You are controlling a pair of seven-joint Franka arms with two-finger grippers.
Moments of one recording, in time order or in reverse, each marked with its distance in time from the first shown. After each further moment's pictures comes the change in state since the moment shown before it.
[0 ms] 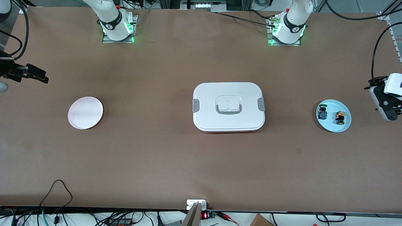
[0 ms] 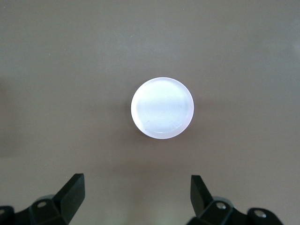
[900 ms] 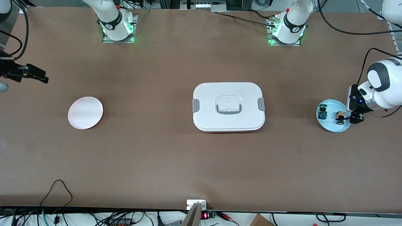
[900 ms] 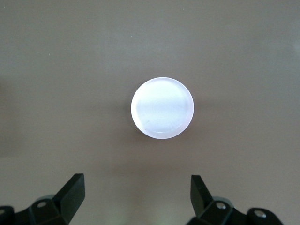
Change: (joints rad) left arm 0.145 0.109 -0.011 -0.398 -0.121 0.686 0.741; right arm 0.000 0.000 0.000 0.000 0.000 0.000 0.000
